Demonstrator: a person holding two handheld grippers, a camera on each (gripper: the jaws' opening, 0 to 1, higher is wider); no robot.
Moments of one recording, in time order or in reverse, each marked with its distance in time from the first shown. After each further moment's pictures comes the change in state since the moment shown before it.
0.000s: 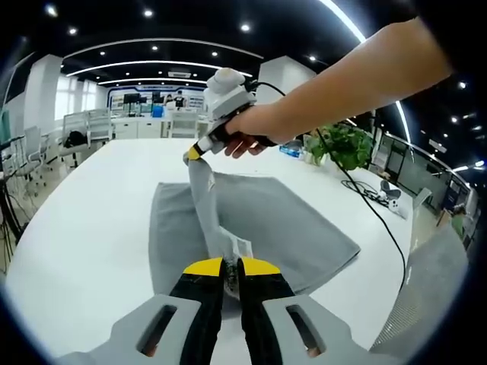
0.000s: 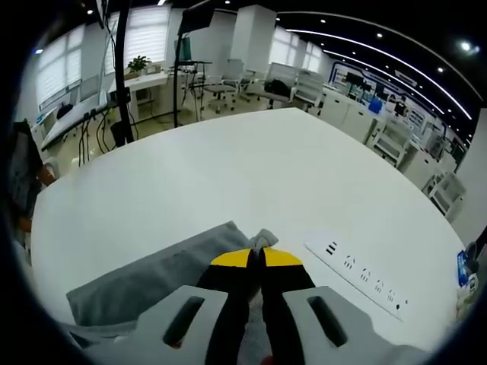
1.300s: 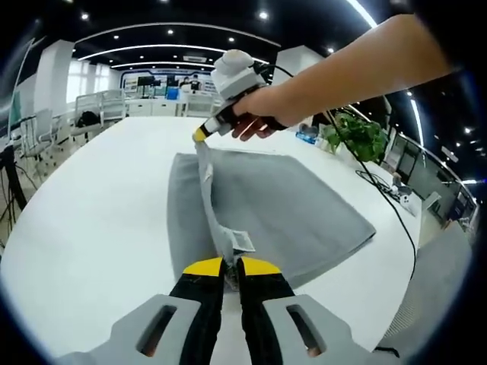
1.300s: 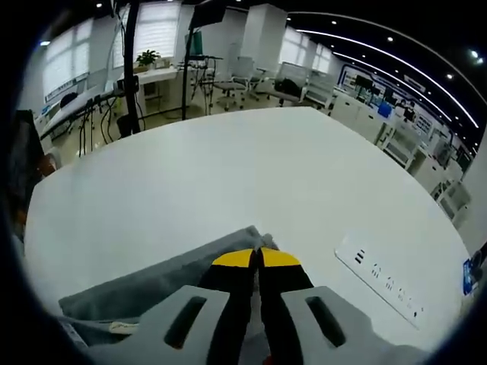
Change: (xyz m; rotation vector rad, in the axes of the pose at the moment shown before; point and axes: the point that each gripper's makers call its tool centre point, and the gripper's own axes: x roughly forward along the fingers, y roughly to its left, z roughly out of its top) left arm -0.001 0.028 -0.048 -0.057 0.085 0.061; right arm 0.025 0.040 -0.001 -0.040 -0.002 0.031
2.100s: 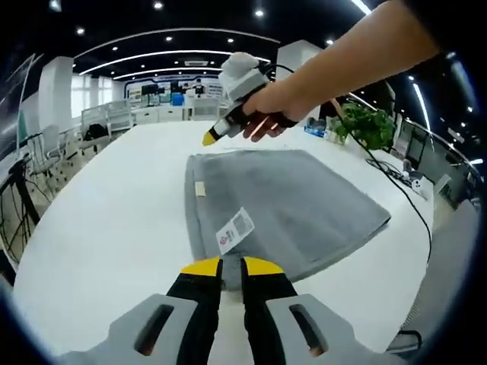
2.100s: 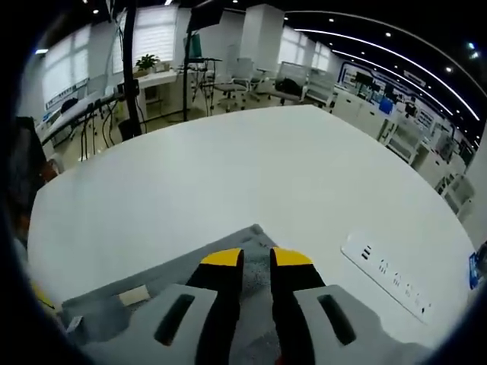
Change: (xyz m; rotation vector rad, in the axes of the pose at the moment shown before) left arm 0.000 0.006 0.000 0.128 -0.002 0.027; right arm -0.007 0.003 -0.004 0.030 -0.004 0.022
